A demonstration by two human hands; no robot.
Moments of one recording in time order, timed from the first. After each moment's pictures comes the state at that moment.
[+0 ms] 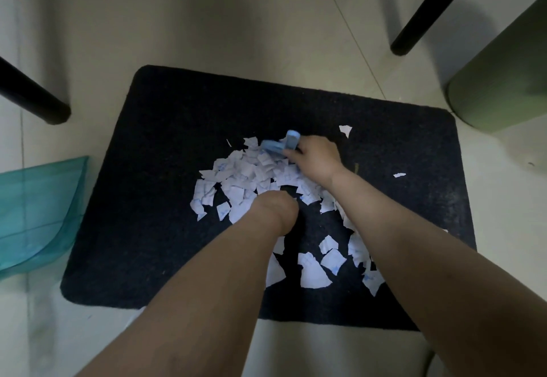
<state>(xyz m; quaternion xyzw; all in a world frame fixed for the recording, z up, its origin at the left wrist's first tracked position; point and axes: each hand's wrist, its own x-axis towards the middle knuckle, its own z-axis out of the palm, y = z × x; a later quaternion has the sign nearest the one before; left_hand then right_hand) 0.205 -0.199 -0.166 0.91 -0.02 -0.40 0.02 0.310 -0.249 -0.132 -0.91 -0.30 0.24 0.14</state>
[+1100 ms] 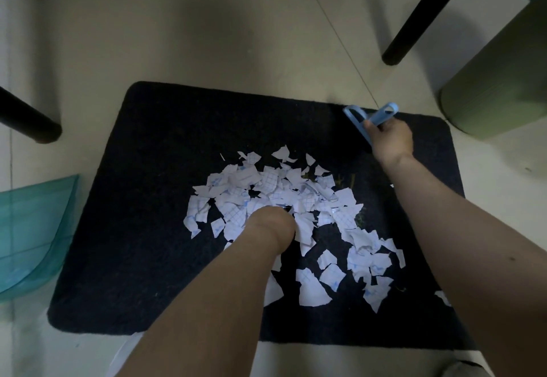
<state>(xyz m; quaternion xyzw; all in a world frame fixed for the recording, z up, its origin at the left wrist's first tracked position) 0.207 -0.201 -0.155 0.90 0.02 -0.44 0.06 0.404 -0.321 -0.128 -0.95 -0.01 0.10 0.31</state>
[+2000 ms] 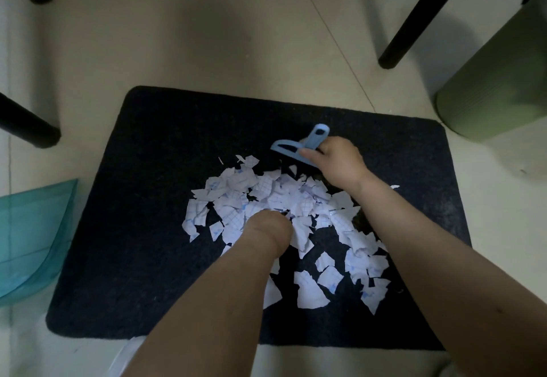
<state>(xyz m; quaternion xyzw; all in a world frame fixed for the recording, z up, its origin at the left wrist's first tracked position) 0.207 -0.201 -0.159 0.90 0.02 -0.44 0.06 0.336 -0.278 -0.106 -0.90 -0.23 0.25 0.27</state>
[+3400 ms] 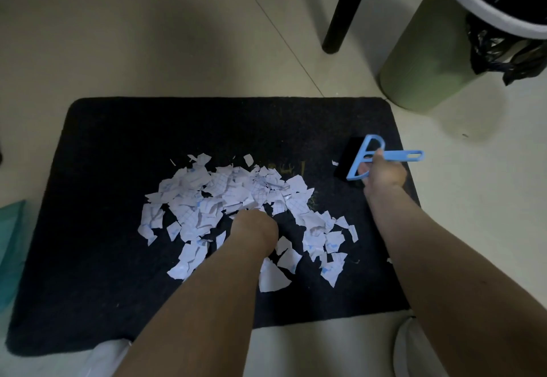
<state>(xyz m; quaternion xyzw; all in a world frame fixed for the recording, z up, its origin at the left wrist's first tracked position) 0.213 -0.262 -0.154 0.91 -0.06 -0.40 -0.04 0.365 -0.428 -0.131 -0.66 0.38 0.05 0.65</state>
